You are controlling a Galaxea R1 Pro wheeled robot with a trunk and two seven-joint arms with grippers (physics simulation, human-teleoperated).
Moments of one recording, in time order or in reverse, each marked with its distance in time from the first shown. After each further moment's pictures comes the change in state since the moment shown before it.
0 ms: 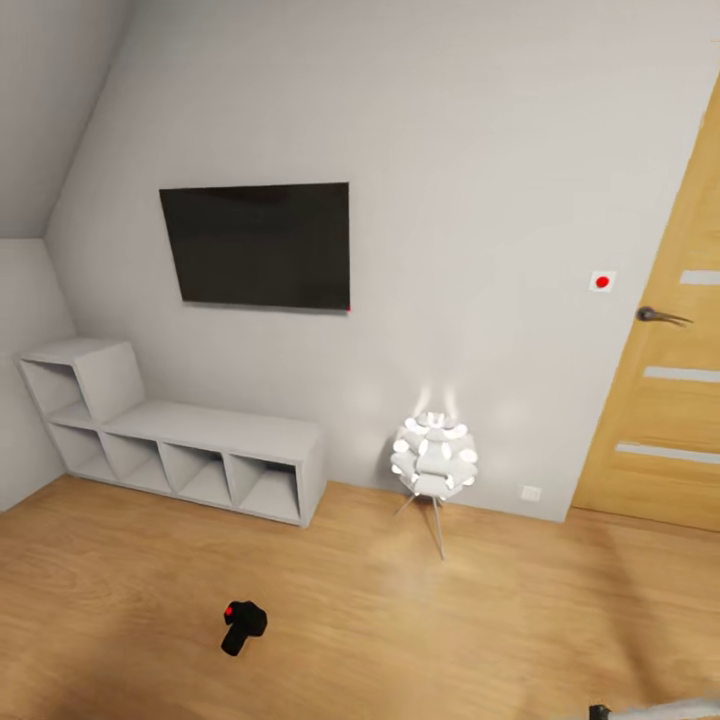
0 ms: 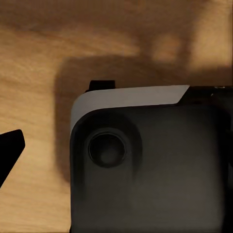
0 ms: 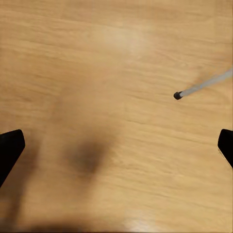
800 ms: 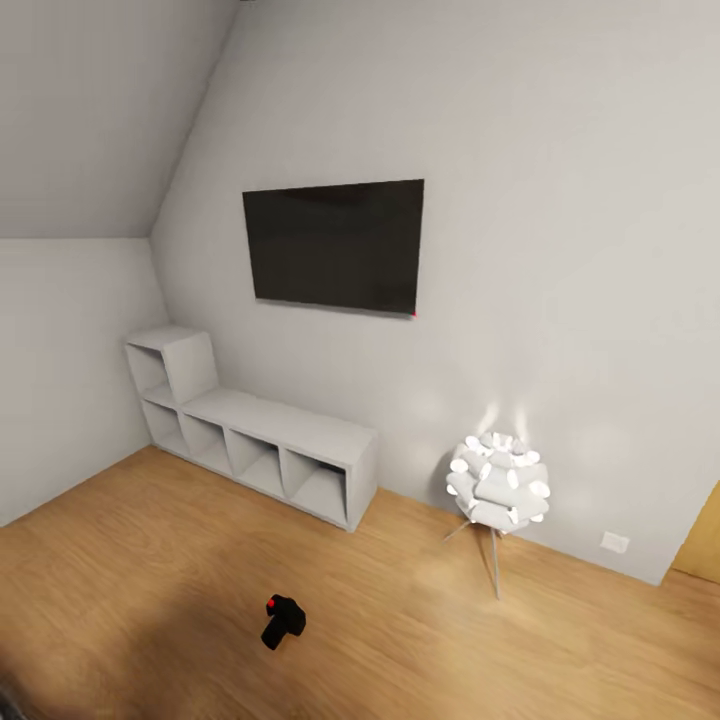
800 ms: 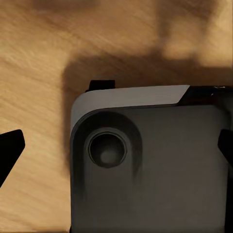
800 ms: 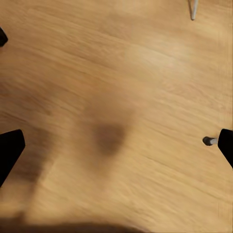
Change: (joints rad) left arm 0.000 0.000 0.000 0.000 0.000 0.000 0.000; right arm 0.000 0.000 0.000 0.000 0.000 0.001 0.000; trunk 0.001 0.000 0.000
